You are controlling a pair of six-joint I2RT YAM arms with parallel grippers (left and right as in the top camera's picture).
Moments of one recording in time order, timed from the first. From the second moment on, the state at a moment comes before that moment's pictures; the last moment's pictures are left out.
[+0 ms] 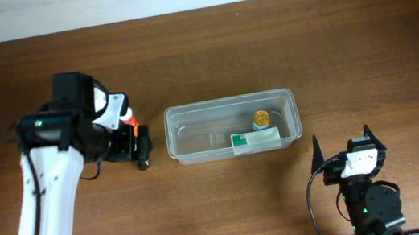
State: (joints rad) left arm -0.08 1.47 1.42 -1.30 0.20 0.07; right arm 0.18 0.01 0.05 -0.16 0.21 -0.08
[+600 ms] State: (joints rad) left arm -0.08 1.55 1.42 -1.27 0.21 0.06; right arm 0.18 0.01 0.05 -0.16 0.21 -0.08
